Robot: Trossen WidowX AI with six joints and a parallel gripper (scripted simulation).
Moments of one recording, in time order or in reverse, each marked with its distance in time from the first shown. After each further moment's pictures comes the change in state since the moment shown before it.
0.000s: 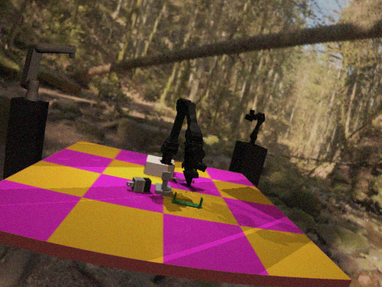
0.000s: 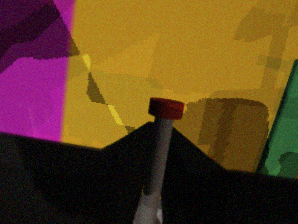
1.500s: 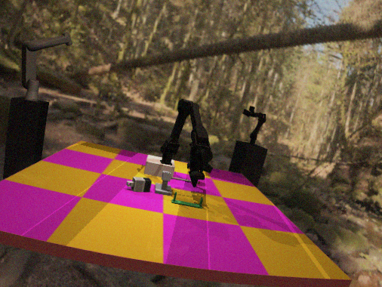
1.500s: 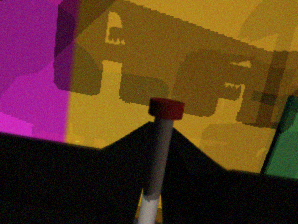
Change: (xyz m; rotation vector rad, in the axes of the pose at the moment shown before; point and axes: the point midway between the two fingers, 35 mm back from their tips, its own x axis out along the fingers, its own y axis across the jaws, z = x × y) arm 0.004 0.000 0.028 0.001 0.002 0.025
